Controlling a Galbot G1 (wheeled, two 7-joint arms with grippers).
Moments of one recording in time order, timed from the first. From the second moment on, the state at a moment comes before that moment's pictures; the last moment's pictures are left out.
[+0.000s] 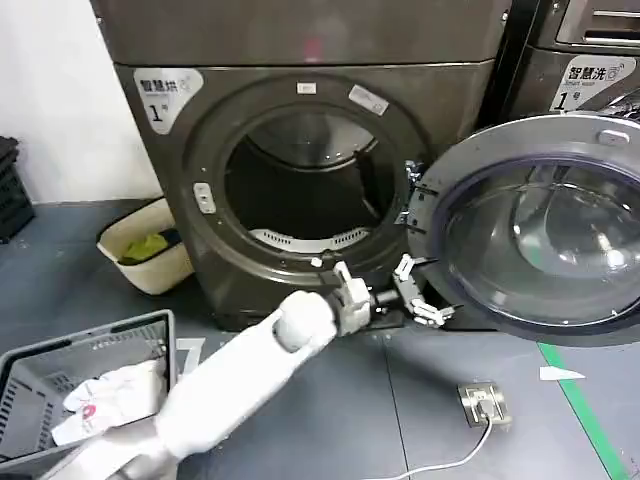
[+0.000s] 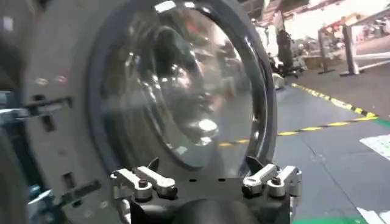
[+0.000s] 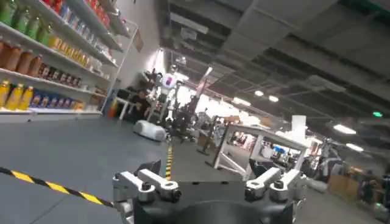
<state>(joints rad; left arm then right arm) 0.44 -1.24 0.40 -1.62 -0.40 0.14 0.36 -1.86 1.61 1.92 1.78 0.41 0.01 0.33</state>
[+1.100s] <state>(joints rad) 1.42 -0.69 -0.55 -2.33 -0.76 0.66 -0.06 -1.80 1.54 1.81 1.78 0.41 -0.01 0.31</state>
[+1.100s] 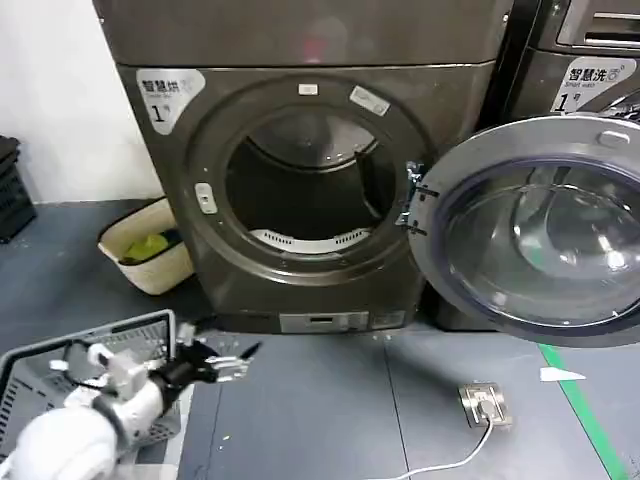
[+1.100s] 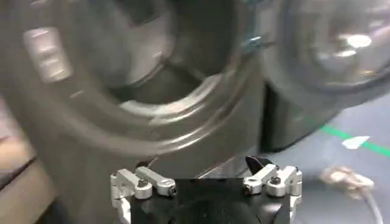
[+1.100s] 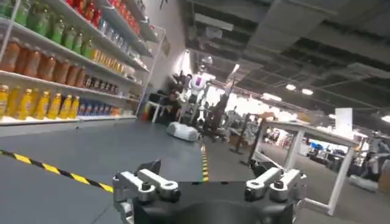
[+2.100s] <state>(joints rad) 1.48 -0.67 -0.82 -2.19 -1.98 0.74 -1.08 -1.80 1.55 1.77 1.80 0.42 0.00 0.30</state>
